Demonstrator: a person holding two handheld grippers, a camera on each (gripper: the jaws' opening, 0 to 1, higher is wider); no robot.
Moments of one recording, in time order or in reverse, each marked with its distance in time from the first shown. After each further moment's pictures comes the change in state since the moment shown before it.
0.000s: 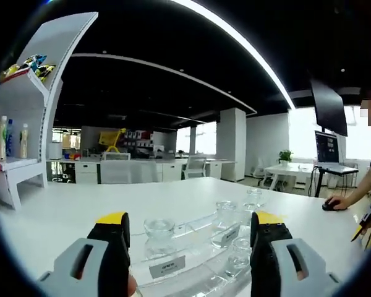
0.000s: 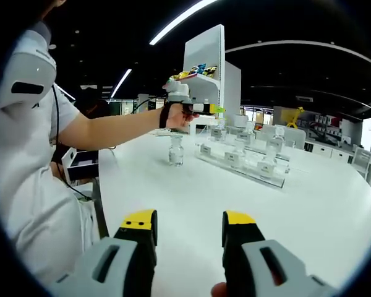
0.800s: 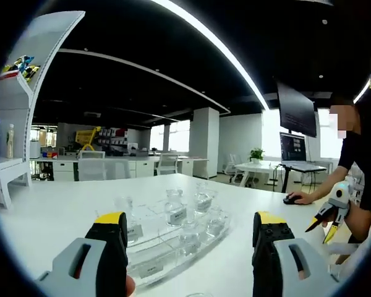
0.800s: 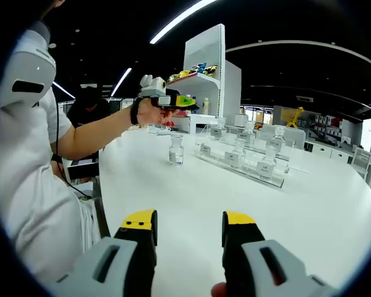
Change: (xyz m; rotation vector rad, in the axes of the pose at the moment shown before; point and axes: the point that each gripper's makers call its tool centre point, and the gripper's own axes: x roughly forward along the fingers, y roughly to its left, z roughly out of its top) left arm -0.087 -0.061 -0.012 0.016 0.062 -0.200; right arm -0.002 0.001 0.000 -0.005 0.009 -0.001
